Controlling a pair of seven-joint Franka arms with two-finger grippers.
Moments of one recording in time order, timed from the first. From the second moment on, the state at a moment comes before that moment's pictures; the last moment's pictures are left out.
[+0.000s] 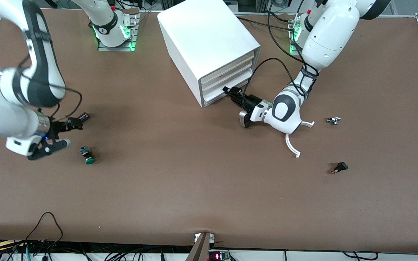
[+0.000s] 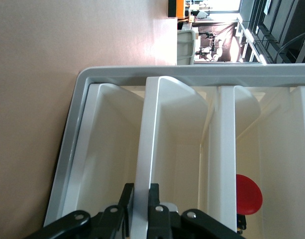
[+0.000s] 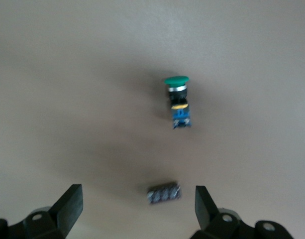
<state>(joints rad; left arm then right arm) -0.32 0.74 -0.10 -1.93 -1.29 1.70 1.05 0.12 0.46 -0.13 -1.63 0.01 1.89 -0.46</state>
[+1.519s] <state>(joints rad) -0.32 0.73 0.09 -1.91 -1.36 1.69 1.06 0.08 0.71 -0.12 -1.63 0.03 2.23 -0.61</state>
